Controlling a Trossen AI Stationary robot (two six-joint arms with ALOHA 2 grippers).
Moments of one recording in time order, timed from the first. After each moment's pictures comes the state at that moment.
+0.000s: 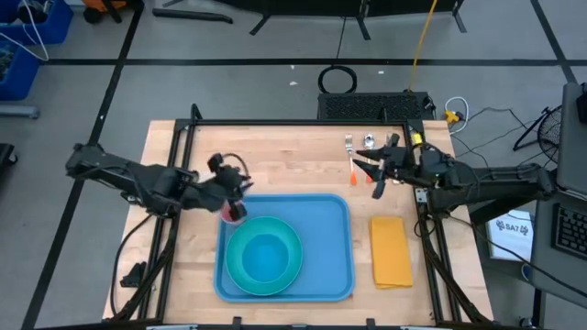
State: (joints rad) left arm -0.29 1.13 1.06 -0.68 -0.68 -0.35; right arm -0.02 0.68 0.57 0.08 0.34 0.04
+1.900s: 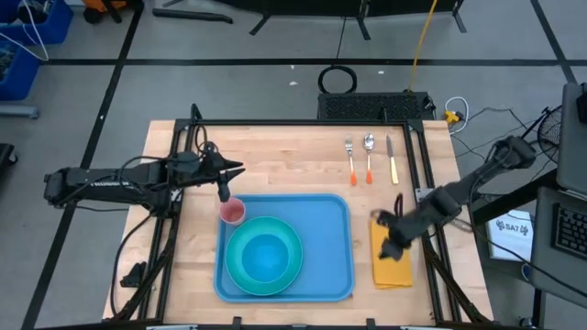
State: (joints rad) left arm 0.14 0.71 0.49 -0.13 -0.23 -0.05; right arm 0.59 0.91 0.61 -0.49 -0.17 1.48
